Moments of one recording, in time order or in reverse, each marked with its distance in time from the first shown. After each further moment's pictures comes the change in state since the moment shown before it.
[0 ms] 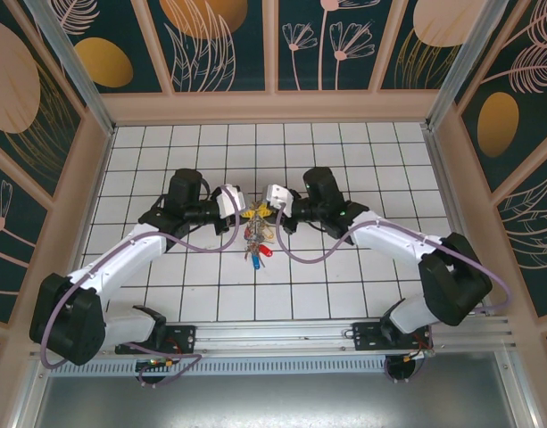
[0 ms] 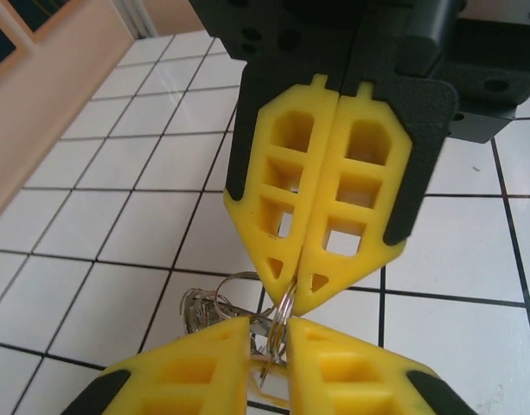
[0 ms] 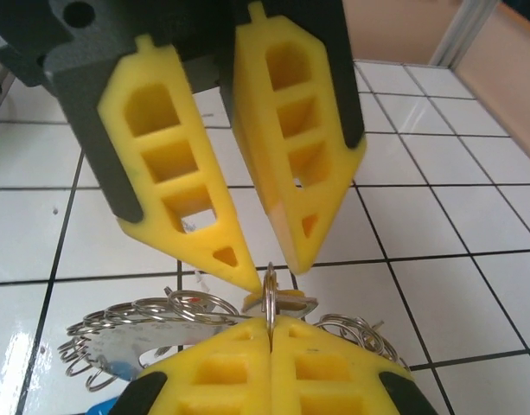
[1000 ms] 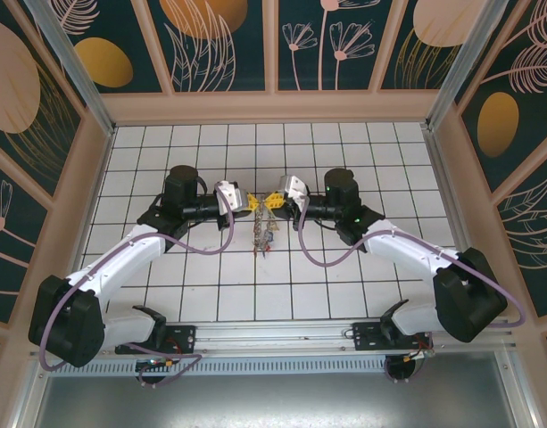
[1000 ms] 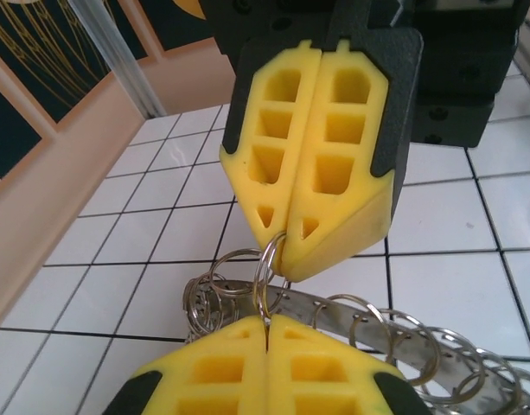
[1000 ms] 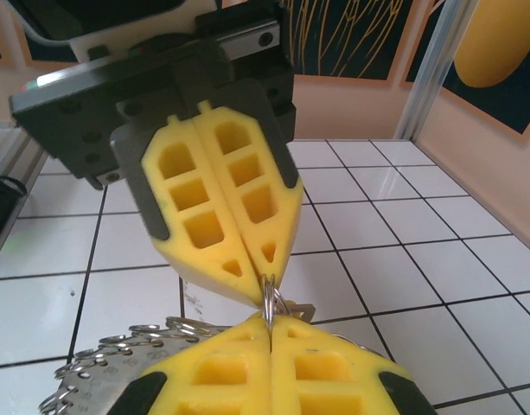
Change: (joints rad) left arm 0.000 -0.009 -0.005 0.135 0.101 -0.024; right arm -0.052 -0.109 -0.099 0.221 -0.089 0.185
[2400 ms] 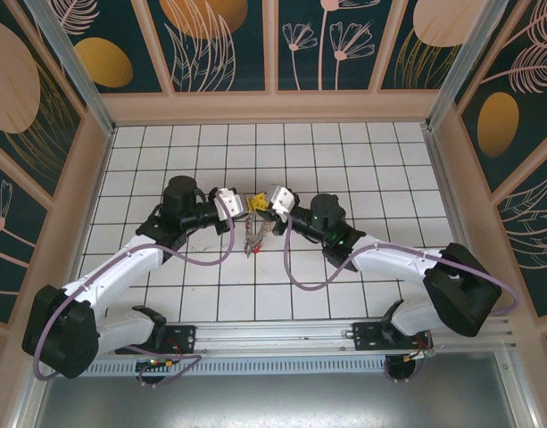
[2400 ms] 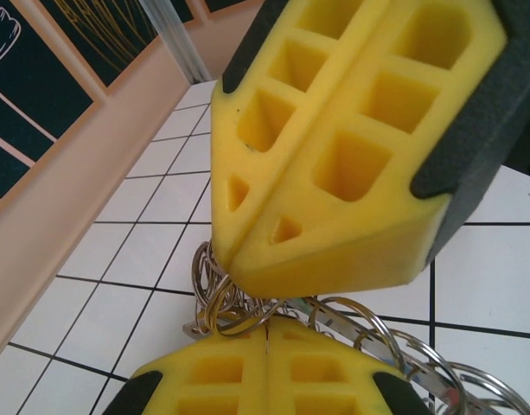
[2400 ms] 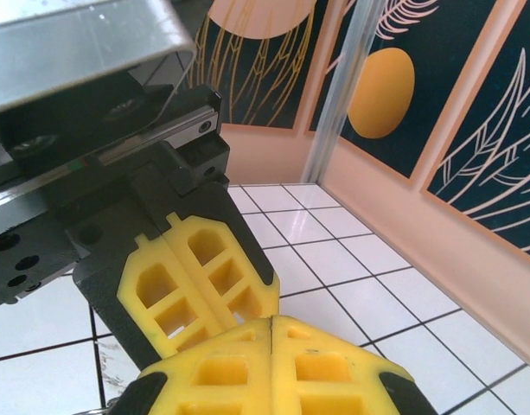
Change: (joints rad) left arm -0.029 -0.070 -0.091 0.056 -0.181 -0.013; right arm 0.219 0.037 -0.109 0.352 0.471 0.043
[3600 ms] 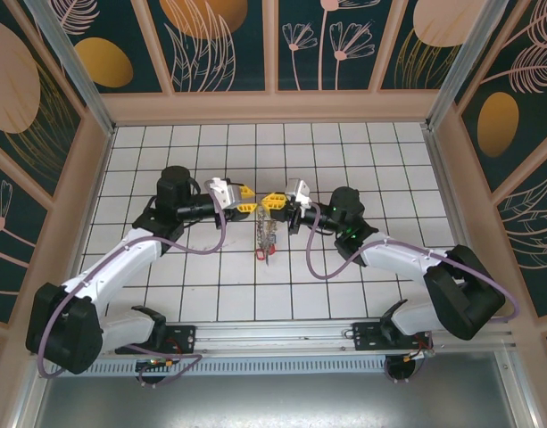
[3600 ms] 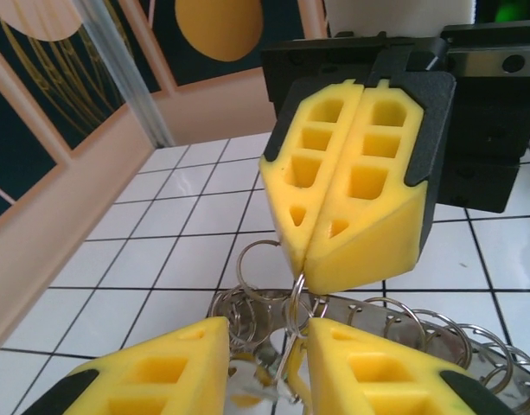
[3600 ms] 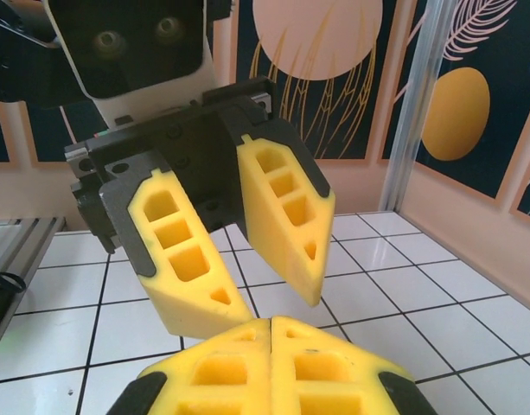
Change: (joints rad) left arm 0.057 0.035 0.066 0.035 0.248 -0.094; right arm -0.173 -0.021 -0.051 0.120 -0.409 0.193
